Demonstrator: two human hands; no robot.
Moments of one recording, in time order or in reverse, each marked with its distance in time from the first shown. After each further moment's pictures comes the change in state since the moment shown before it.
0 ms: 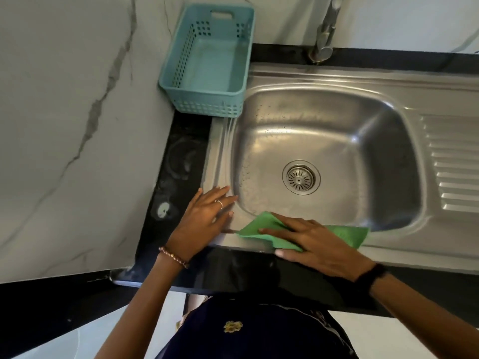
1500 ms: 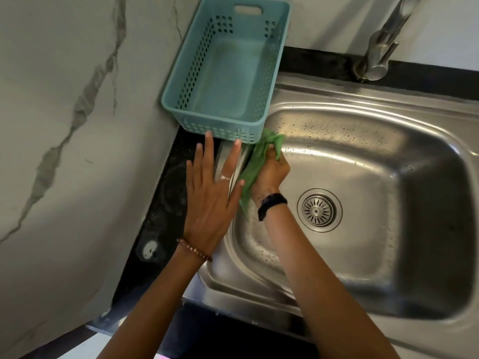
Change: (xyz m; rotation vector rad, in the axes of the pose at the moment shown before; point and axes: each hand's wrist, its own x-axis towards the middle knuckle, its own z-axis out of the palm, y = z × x) left_hand 0.111 0.018 -0.017 0.194 0.364 -0.265; right_hand 0.244 -0.002 -0.082 1.763 1.071 0.613
